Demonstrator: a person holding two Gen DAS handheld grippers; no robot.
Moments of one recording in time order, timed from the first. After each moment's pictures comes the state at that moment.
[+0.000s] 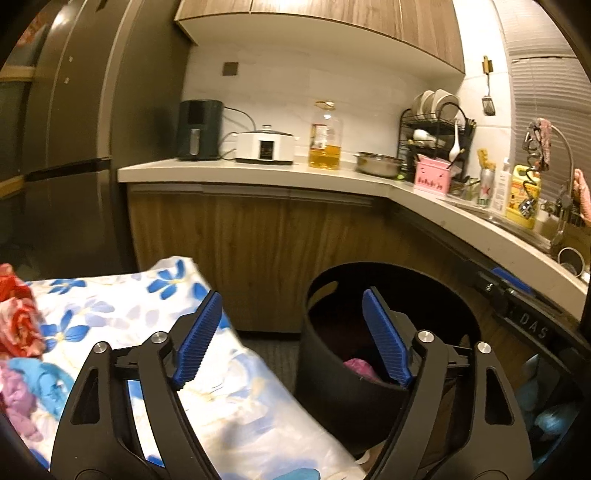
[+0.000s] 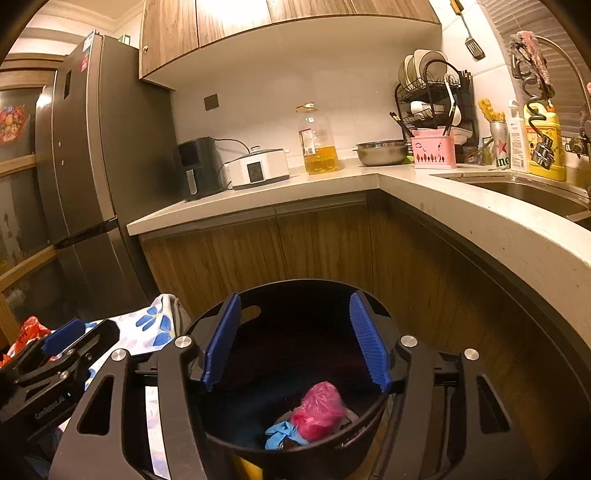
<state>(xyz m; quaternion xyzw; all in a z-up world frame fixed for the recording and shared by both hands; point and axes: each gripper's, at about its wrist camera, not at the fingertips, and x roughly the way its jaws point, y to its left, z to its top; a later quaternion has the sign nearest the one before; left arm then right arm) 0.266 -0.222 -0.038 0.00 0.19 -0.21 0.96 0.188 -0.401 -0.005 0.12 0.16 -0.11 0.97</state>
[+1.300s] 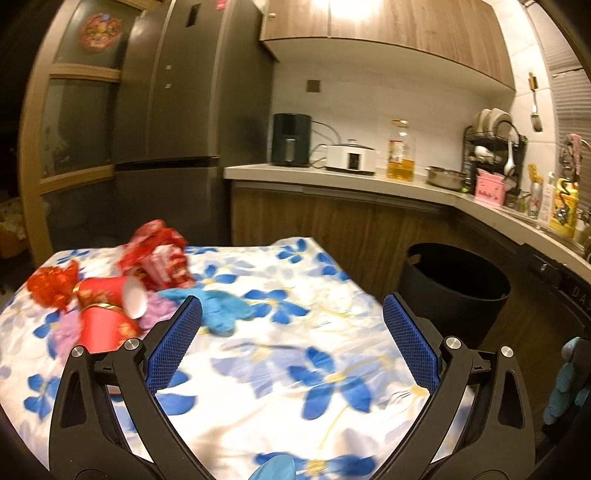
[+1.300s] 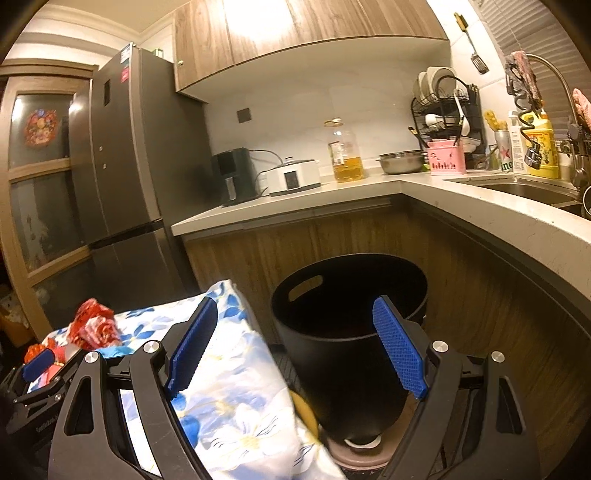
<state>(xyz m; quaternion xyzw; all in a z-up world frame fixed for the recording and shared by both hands) 0.141 -0.077 -0.040 -0.02 0.17 -0.06 0.98 0.097 -0.304 0.003 0.12 0.14 -0.06 0.98</state>
